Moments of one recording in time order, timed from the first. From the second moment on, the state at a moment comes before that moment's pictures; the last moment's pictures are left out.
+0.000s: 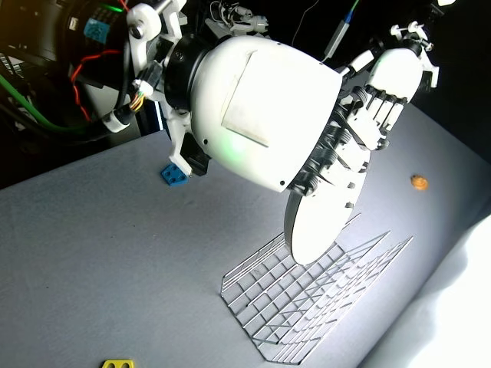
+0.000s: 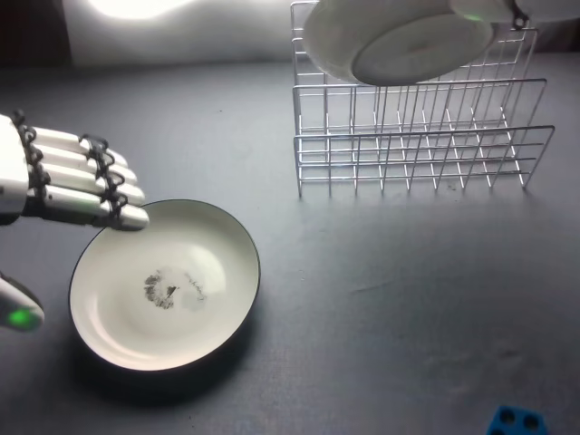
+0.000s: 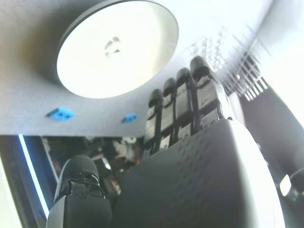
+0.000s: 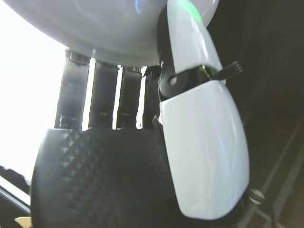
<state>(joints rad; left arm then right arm) 0.52 -0.82 1.44 1.51 -0.94 -0.24 -0.06 -0.82 0.87 0.82 0.37 -1.22</state>
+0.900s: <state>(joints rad) 0.62 -0.86 1.43 1.56 -0.85 -0.24 -0.03 -0.86 1.05 0.79 0.10 -1.11</state>
